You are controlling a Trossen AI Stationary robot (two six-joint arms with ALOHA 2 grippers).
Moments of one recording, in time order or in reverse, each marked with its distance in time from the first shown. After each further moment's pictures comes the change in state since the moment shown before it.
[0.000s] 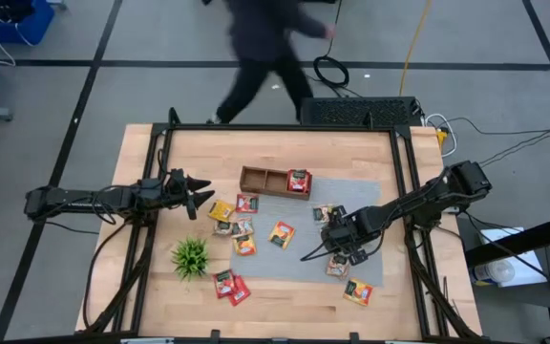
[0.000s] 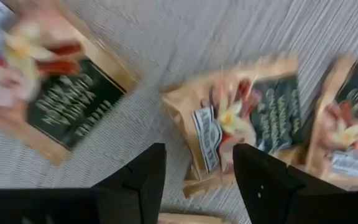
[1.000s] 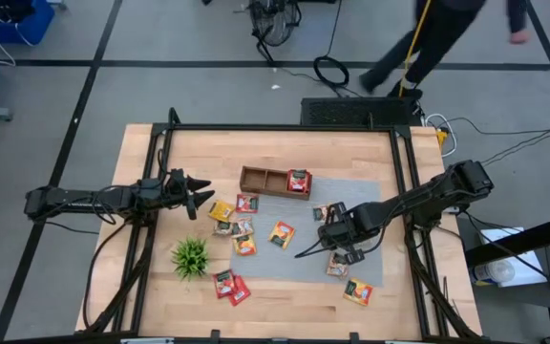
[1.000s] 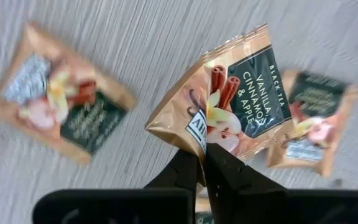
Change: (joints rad) left arm 0.000 0.000 0.000 0.000 0.000 0.000; right arm -0.009 -0.023 0.152 -0.179 0.001 0.082
